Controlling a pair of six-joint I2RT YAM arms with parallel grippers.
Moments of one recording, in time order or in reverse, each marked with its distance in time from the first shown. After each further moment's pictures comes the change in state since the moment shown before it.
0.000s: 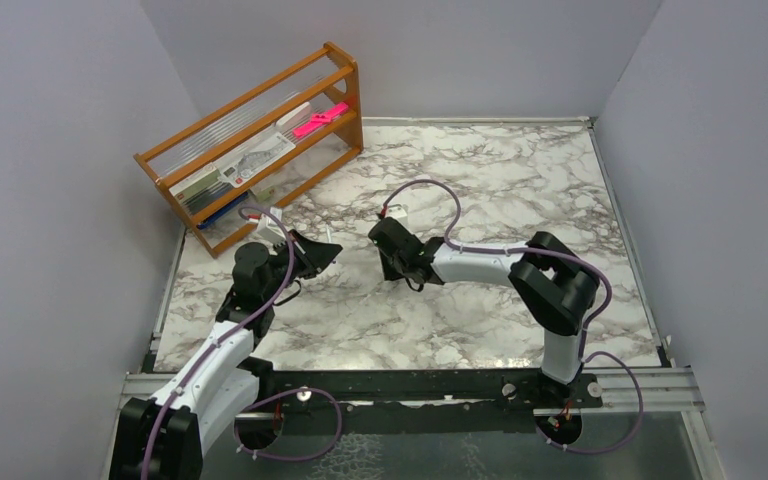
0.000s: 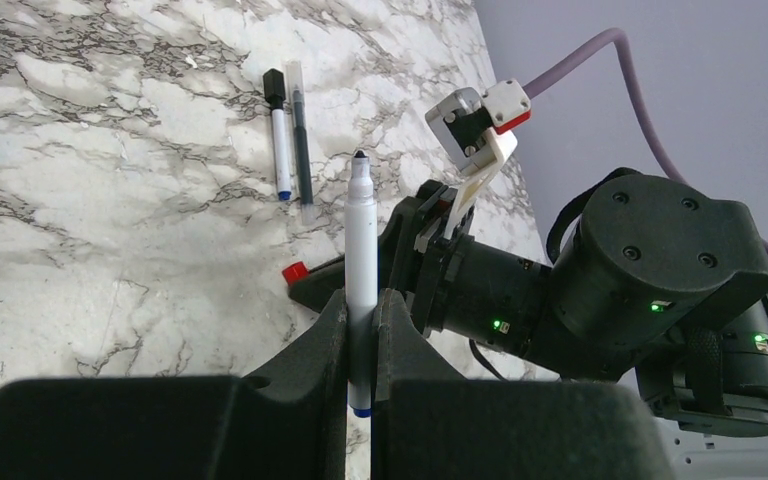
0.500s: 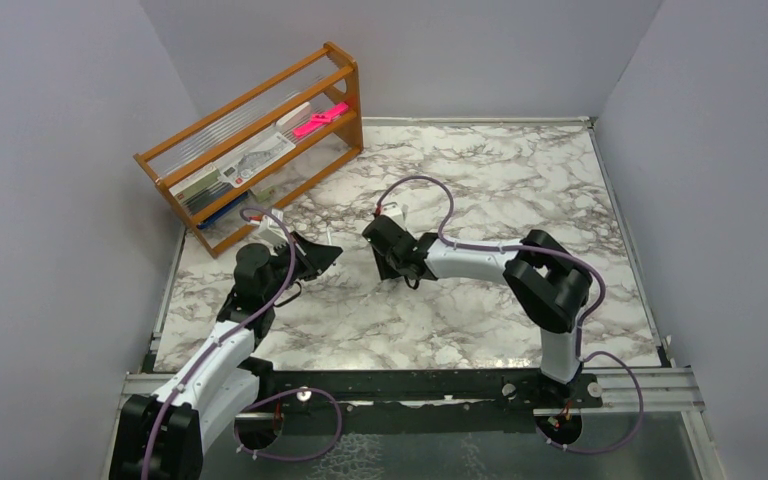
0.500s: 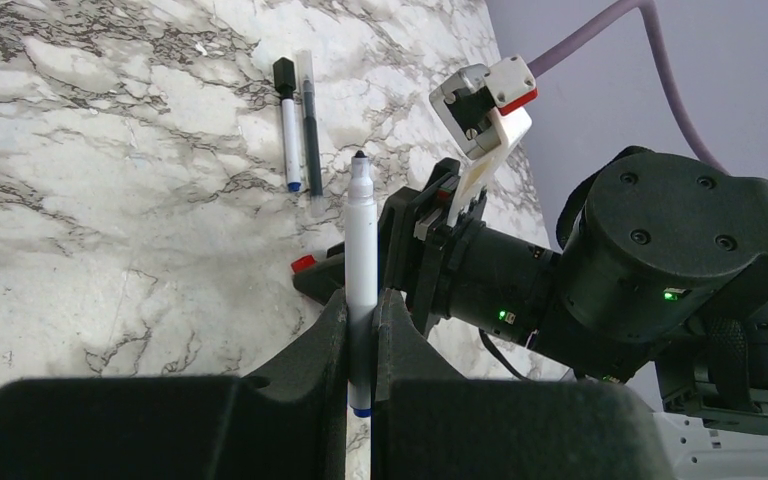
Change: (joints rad) left arm 0.000 0.013 -0.013 0.007 0.000 0.004; right arm 0.004 0.035 0.069 -0.097 0.065 -0.049
